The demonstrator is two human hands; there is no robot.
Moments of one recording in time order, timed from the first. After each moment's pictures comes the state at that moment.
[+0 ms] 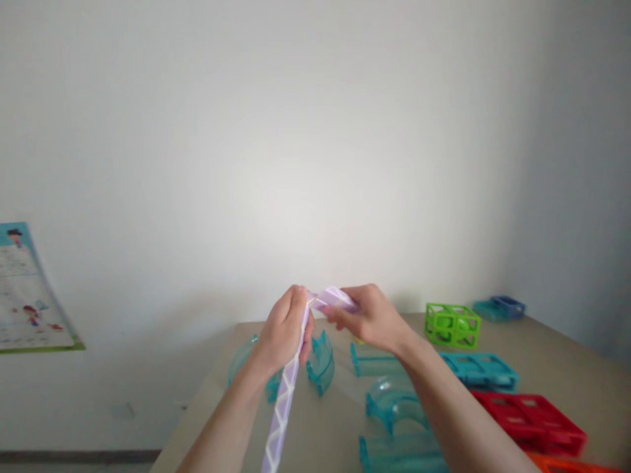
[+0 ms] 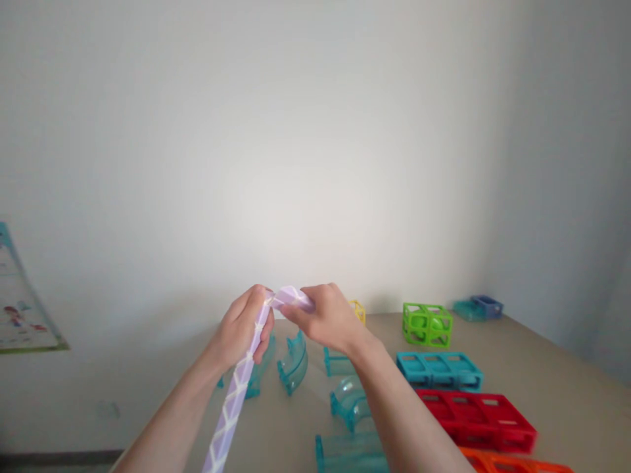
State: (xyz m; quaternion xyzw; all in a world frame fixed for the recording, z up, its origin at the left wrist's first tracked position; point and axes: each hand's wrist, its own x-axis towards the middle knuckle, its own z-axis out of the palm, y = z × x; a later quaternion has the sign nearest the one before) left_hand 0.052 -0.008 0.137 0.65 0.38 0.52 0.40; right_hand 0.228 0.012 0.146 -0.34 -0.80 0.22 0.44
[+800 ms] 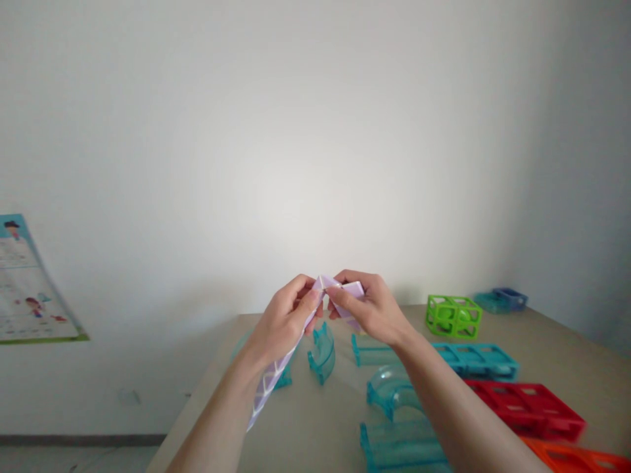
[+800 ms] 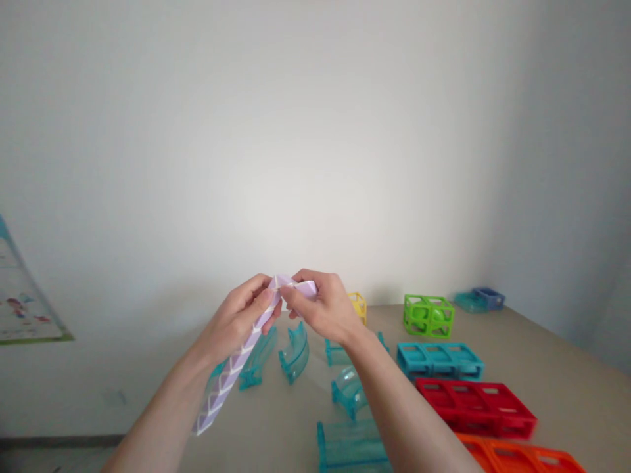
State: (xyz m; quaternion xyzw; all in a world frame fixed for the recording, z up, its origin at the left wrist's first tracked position) left_hand 0.047 -0.017 0.153 0.75 0.32 0.46 0.36; right_hand 0.220 0.006 0.148 -0.31 -0.75 0.32 0.49
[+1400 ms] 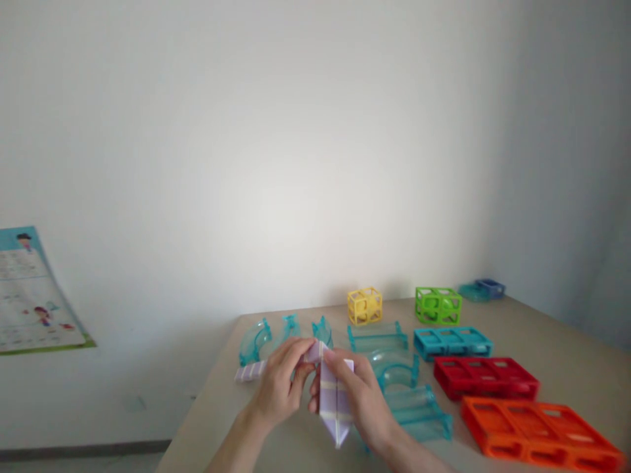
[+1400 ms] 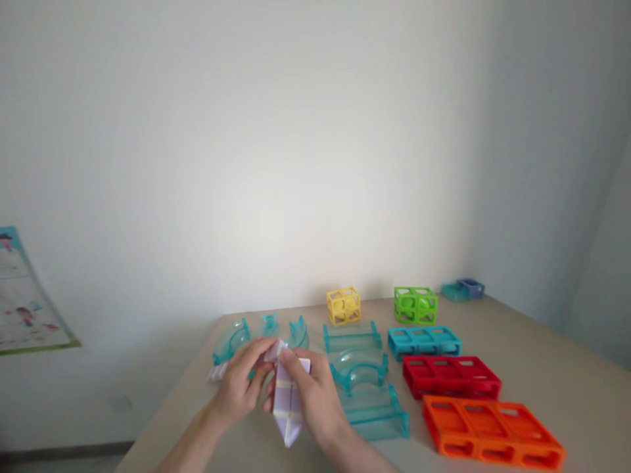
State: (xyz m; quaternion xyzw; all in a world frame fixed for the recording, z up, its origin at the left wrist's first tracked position) left_hand 0.009 -0.036 0.033 0.85 0.29 0.44 0.00; right_hand 0.175 -0.074 0.040 -0.28 -0.47 0.64 0.54
